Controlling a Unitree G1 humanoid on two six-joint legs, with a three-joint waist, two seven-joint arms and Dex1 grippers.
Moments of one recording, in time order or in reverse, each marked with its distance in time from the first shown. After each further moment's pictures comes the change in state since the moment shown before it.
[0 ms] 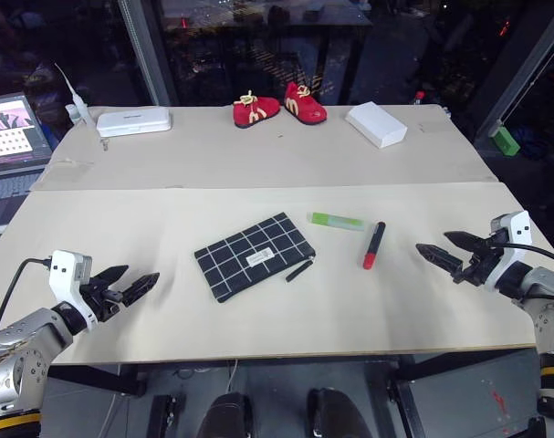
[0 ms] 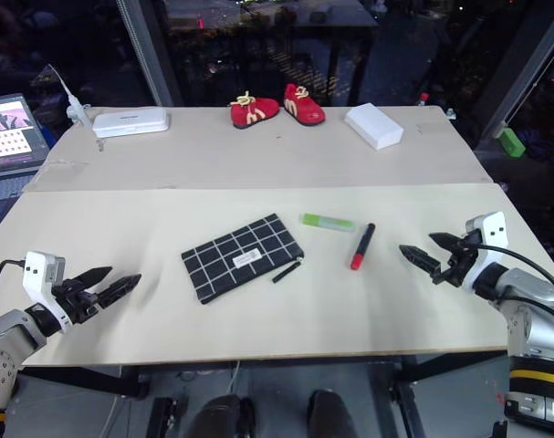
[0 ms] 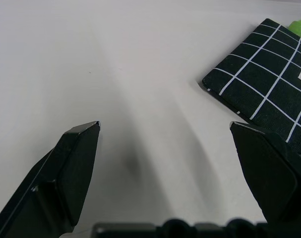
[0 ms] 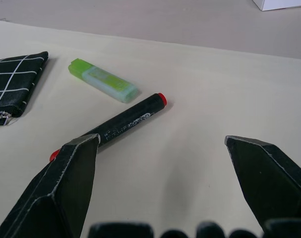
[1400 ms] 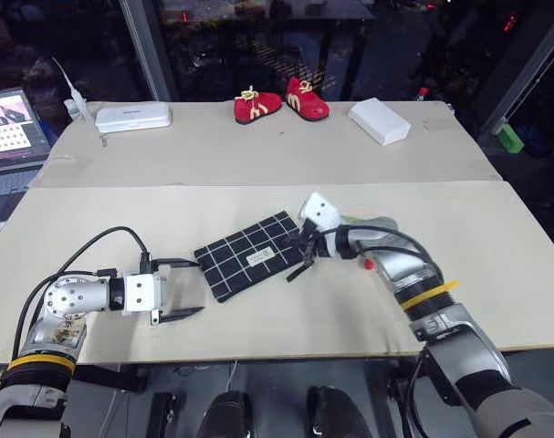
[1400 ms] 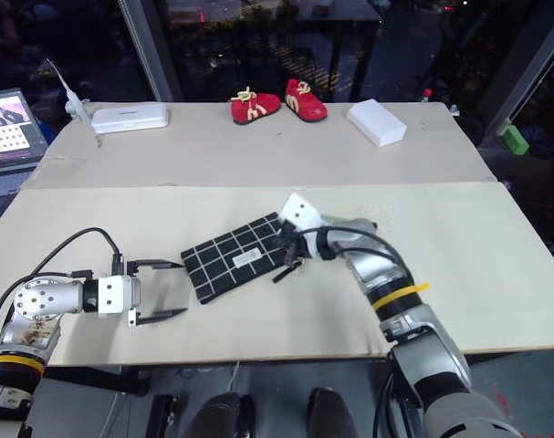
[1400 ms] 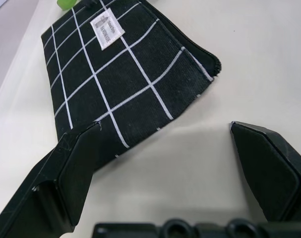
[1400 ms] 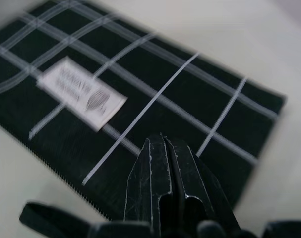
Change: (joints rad) left arm -0.336 0.106 -0.470 0.550 0.471 -1.291 -0.490; right arm -0.514 0.365 0.742 0.166 -0.410 -0.050 -0.048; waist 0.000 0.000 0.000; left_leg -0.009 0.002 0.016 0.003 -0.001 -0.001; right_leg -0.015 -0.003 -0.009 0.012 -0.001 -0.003
